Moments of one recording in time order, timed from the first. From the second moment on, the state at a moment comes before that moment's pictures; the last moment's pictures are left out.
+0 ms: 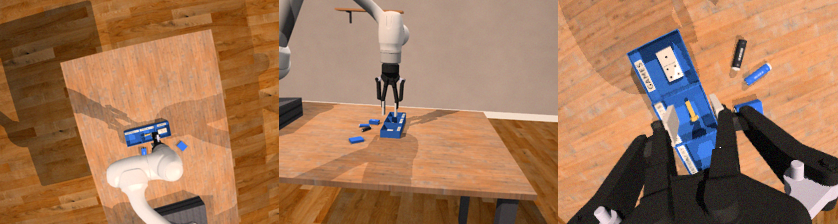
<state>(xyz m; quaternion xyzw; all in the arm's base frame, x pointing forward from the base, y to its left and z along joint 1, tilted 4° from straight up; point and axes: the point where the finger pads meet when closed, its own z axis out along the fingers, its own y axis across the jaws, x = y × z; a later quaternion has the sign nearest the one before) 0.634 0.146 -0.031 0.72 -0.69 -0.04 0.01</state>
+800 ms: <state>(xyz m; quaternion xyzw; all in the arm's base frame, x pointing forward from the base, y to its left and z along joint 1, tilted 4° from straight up) 0.564 -0.008 -0.024 0.37 -0.93 -0.03 0.03</state>
